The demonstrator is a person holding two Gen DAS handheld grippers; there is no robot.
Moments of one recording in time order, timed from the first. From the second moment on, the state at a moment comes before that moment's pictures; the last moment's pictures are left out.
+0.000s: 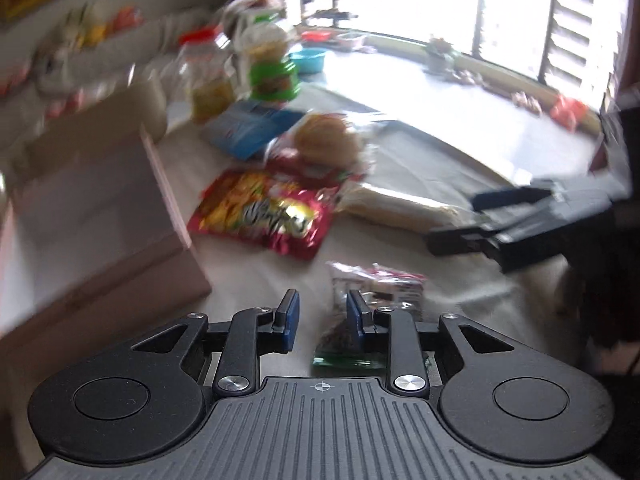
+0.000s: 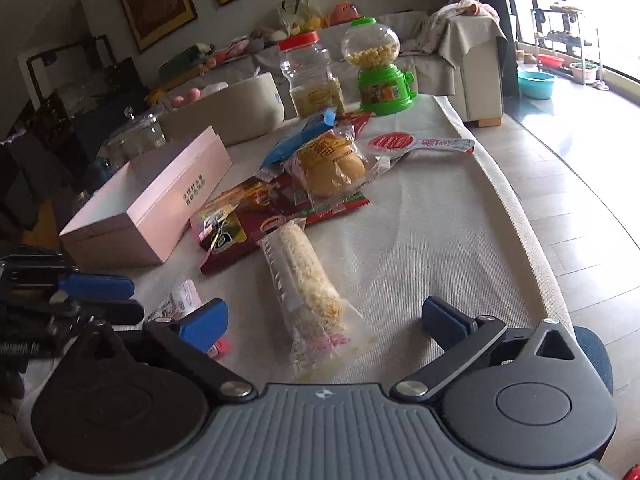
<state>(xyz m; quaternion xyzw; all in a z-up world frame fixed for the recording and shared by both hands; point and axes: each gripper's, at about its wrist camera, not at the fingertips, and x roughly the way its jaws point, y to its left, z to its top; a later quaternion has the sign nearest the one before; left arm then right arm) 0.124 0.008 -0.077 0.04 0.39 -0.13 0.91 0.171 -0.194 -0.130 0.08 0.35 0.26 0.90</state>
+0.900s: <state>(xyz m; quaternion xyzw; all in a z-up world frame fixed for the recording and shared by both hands) 0.141 0.044 -0.099 -0.10 0.41 -0.19 0.88 0.129 -0.161 -0.125 -0.03 0.34 0.23 0.91</state>
